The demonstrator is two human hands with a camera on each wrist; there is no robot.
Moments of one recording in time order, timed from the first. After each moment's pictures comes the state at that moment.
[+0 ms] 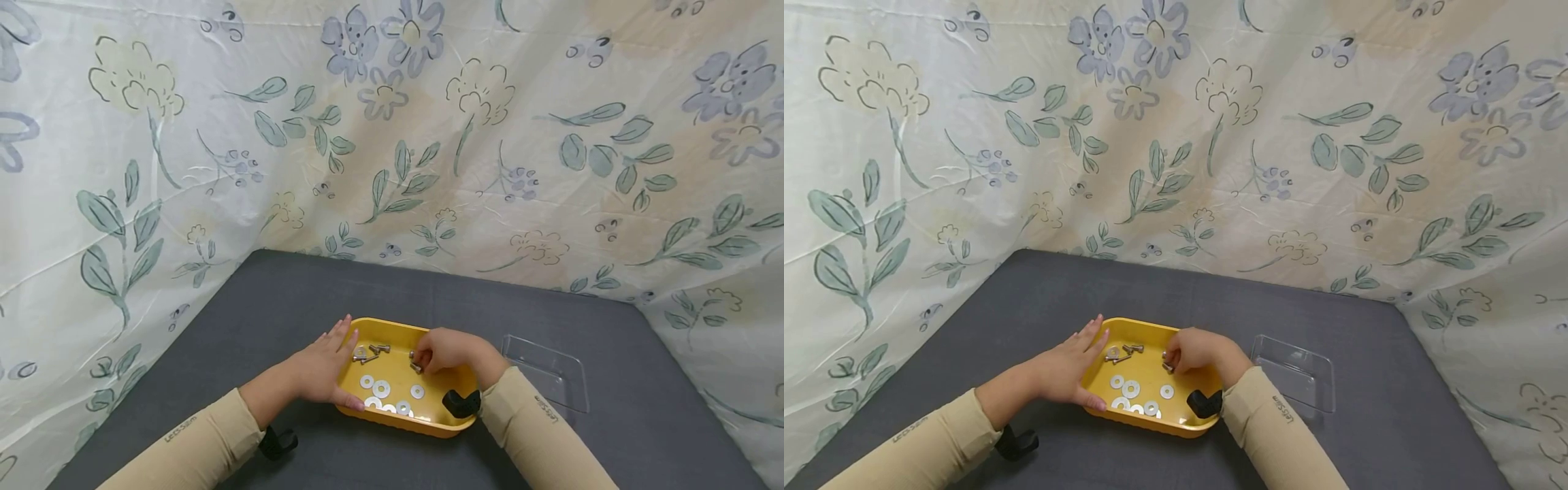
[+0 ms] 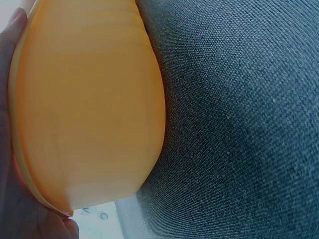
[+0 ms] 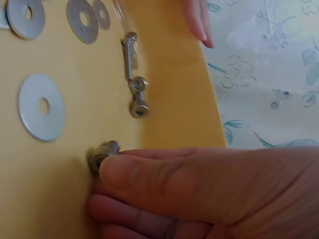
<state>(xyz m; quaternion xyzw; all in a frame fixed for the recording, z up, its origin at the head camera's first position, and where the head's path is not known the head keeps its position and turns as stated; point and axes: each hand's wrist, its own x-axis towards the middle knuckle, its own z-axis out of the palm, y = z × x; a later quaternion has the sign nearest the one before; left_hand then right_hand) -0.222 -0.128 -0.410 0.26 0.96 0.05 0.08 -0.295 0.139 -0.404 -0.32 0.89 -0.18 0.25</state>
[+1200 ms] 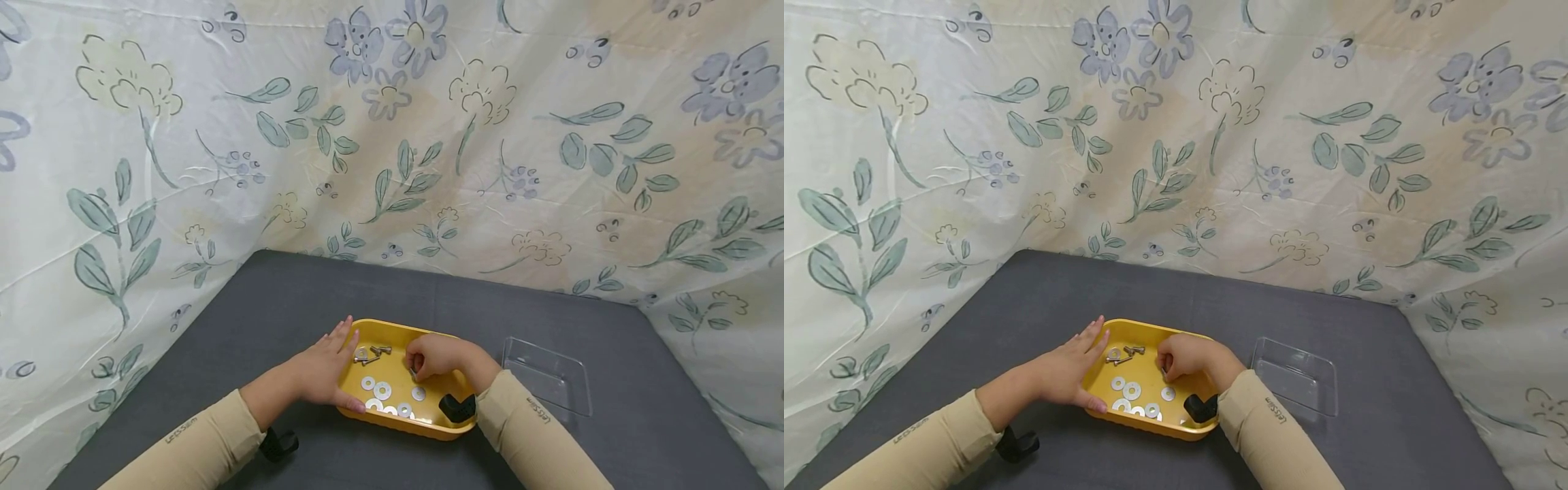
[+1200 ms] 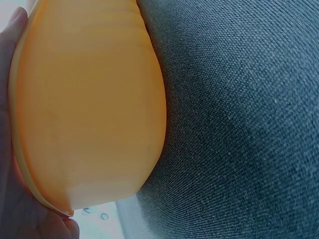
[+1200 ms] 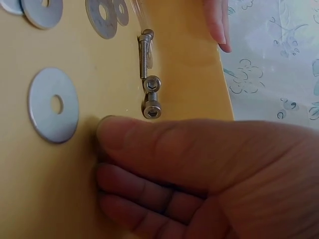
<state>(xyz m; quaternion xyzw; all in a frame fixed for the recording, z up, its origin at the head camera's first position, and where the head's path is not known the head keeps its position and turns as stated) -0.219 -0.139 -0.411 0.27 0.96 0.05 0.09 -0.287 0.116 -0.416 -0.36 0.89 -0.18 0.24</state>
